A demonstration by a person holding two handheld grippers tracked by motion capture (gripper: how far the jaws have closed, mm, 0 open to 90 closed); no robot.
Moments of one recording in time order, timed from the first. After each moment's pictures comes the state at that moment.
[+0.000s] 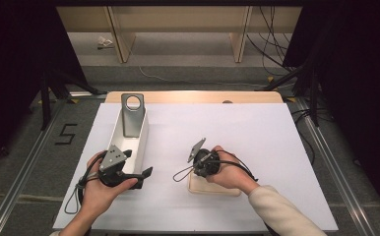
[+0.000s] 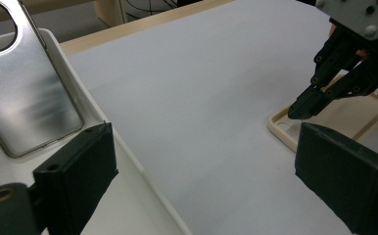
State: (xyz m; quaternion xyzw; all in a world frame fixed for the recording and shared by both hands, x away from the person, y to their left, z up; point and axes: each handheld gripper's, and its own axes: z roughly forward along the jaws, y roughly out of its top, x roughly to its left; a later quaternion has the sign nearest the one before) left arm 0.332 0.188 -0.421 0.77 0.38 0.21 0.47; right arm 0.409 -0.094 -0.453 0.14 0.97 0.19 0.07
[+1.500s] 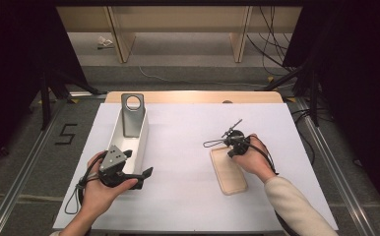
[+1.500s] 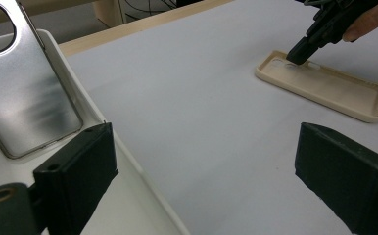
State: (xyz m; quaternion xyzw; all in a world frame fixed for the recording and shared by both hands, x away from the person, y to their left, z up) left arm 0.331 0.188 -0.421 0.77 0.38 0.21 0.47; right arm 0.460 -0.187 -0.454 0.39 0.90 0.14 0.11
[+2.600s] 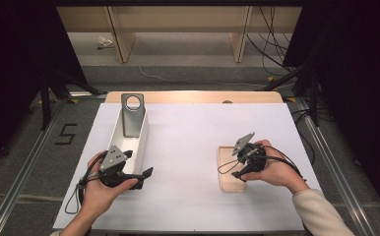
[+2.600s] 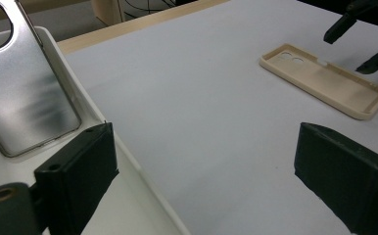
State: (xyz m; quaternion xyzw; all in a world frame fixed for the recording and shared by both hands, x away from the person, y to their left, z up) left arm 0.332 0.188 -0.422 0.77 0.38 0.20 0.47; right arm 0.409 -0.215 -0.432 0.20 0.96 0.17 0.11
